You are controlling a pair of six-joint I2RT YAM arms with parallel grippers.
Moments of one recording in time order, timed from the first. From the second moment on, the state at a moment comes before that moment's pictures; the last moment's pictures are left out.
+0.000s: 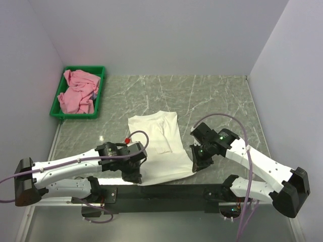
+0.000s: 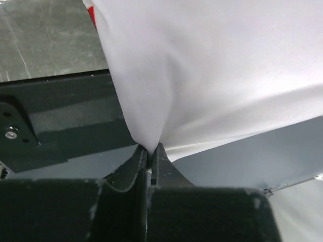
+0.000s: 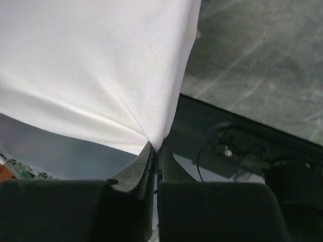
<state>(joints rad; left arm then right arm) -1.17 1.07 0.82 -1.00 0.04 -1.24 0.74 1.07 0.84 -1.09 -0.22 0.59</state>
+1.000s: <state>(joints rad) -0.47 1.25 1.03 -0.87 0.04 -0.85 0.52 1.64 1.59 -1.17 -0.22 0.38</state>
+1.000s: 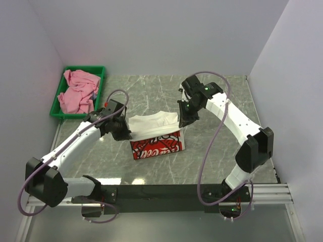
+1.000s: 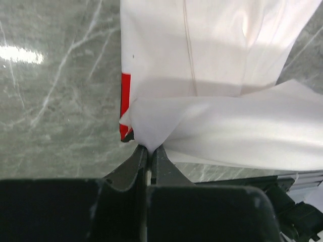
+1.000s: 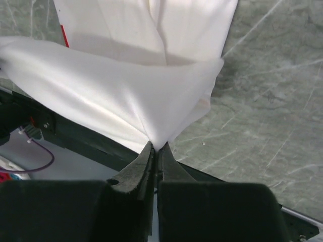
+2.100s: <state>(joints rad) -0.30 1.64 1.05 -0.51 0.04 -0.77 0.40 2.06 1.75 -0.94 -0.30 0.36</state>
